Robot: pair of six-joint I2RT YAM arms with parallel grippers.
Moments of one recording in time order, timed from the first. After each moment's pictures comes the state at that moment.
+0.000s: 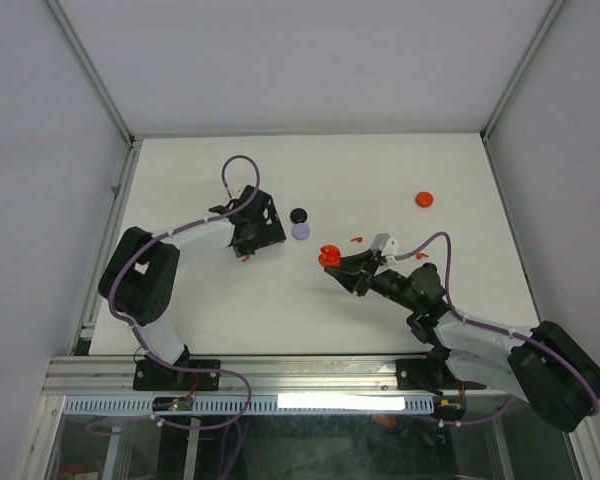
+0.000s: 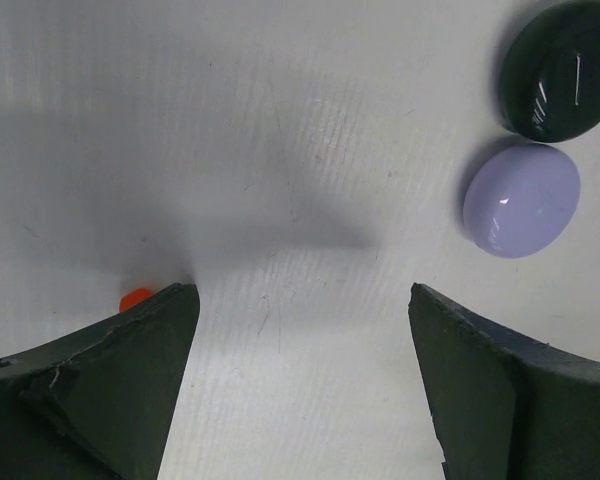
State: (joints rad) left arm -0.52 1.72 1.04 -0.35 -0.12 -0.82; right arm 0.70 1.03 0.13 1.03 -0.39 0.16
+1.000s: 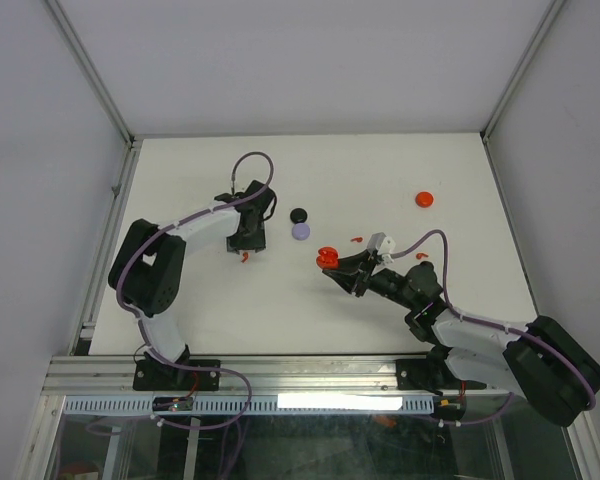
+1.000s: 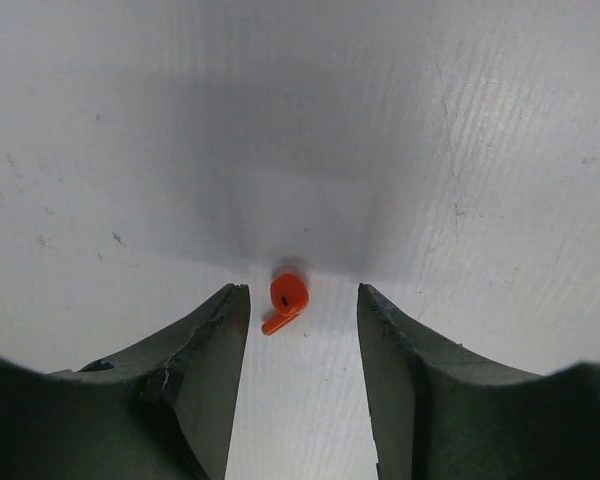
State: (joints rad) left arm -0.52 1.79 1.19 -0.65 -0.31 -0.59; right arm 0.70 1.07 0.14 1.03 -0.40 0.16
